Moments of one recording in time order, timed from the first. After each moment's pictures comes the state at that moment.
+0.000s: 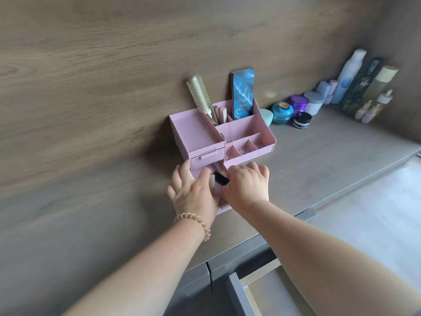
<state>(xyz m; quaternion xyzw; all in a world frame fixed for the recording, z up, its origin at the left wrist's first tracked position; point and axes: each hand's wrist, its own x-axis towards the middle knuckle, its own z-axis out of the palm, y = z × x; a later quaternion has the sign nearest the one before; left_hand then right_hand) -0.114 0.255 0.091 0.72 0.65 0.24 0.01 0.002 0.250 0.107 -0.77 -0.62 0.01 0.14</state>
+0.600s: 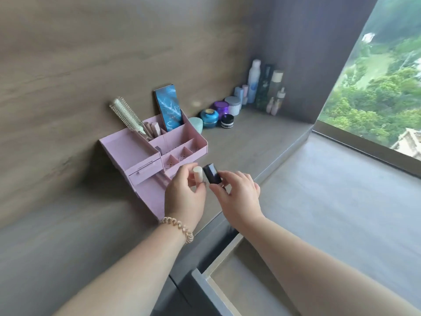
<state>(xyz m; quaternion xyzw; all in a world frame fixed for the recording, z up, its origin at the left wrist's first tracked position) -0.057 0.203 0.150 0.73 0.45 0.39 0.35 0.046 0.139 0.141 -0.80 -0.45 0.06 0.40</state>
